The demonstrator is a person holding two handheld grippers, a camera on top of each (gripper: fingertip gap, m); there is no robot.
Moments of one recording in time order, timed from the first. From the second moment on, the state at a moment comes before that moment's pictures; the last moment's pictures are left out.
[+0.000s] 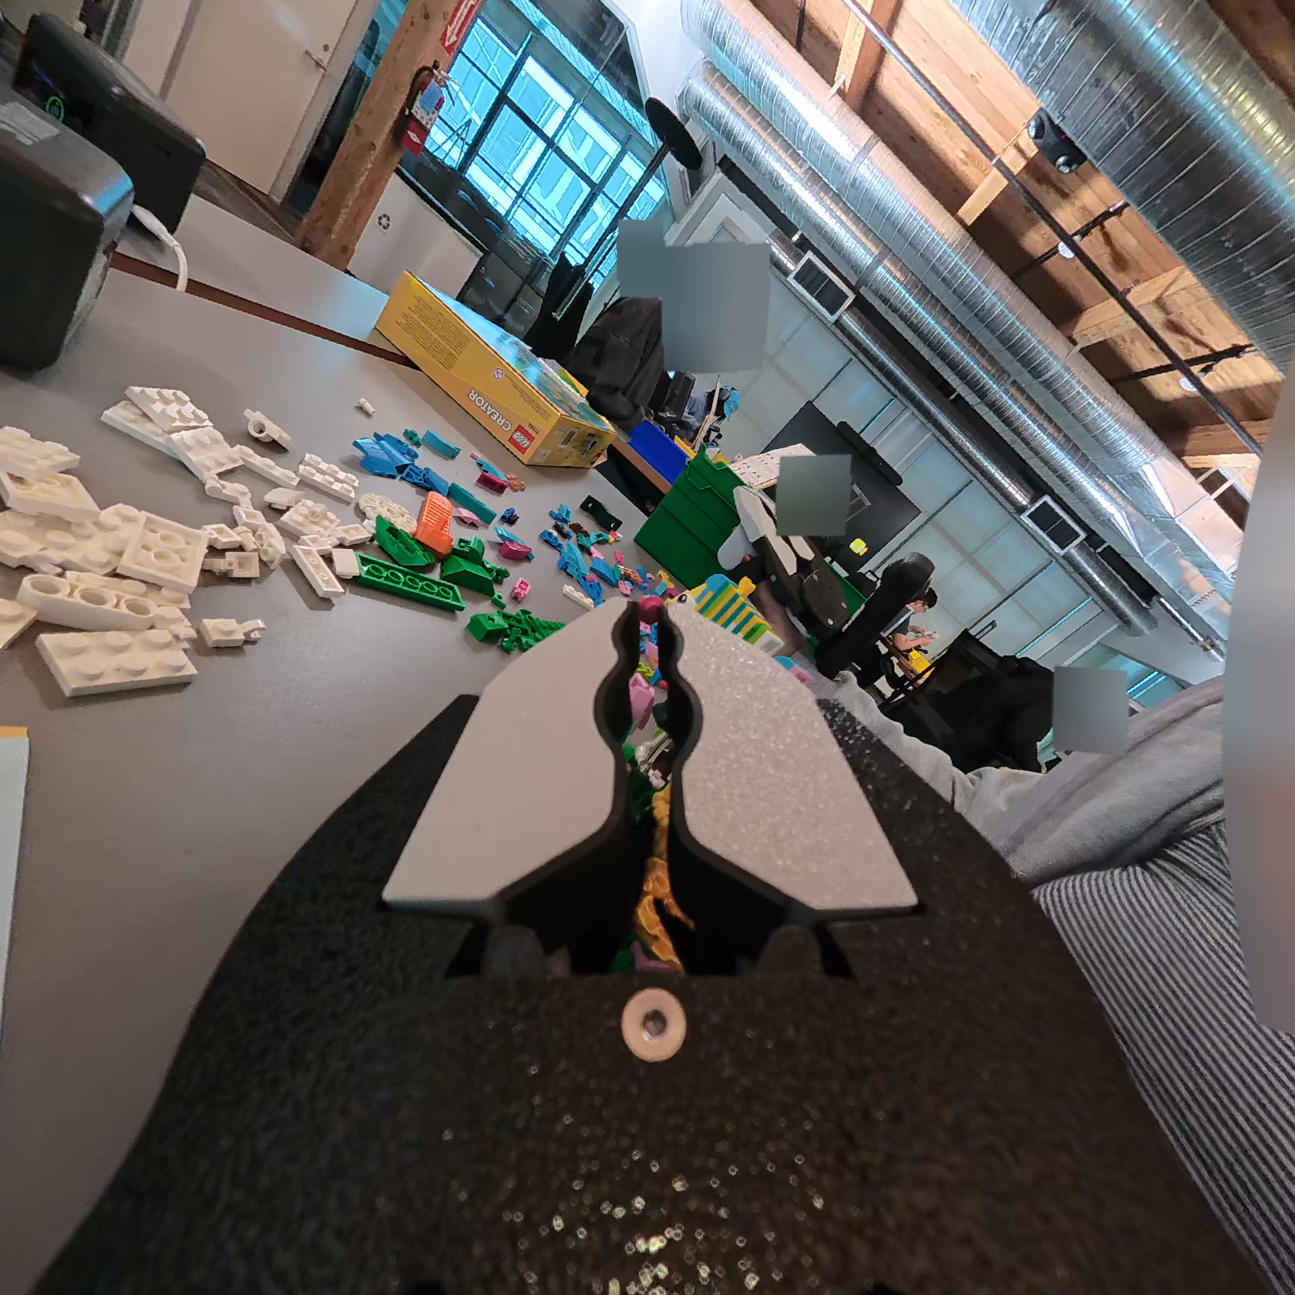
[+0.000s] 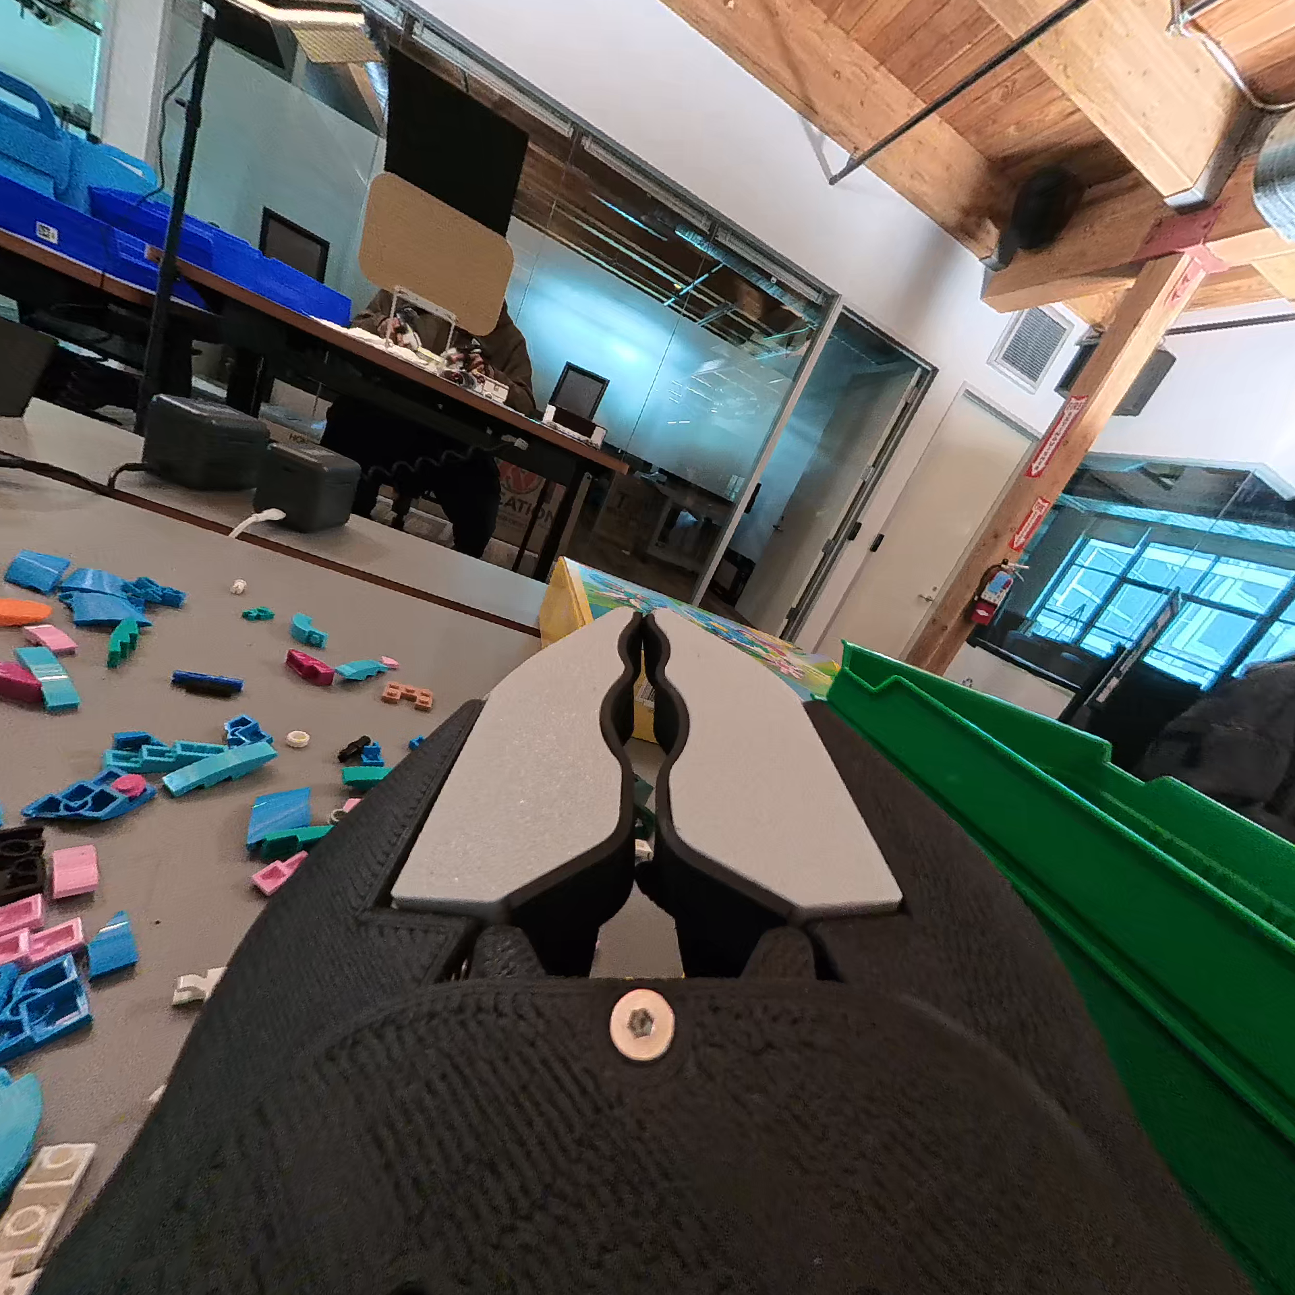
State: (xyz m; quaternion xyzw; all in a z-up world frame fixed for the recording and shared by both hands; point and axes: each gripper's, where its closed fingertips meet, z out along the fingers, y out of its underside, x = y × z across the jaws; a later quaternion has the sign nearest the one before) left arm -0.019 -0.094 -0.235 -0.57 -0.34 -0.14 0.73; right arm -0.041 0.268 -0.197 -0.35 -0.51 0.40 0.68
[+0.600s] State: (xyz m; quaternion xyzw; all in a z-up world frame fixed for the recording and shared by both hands) left arm -0.018 -0.095 -0.234 -0.57 -0.34 -0.14 0.74; right arm -0.041 0.265 -0.196 -0.34 -0.51 0.41 0.68
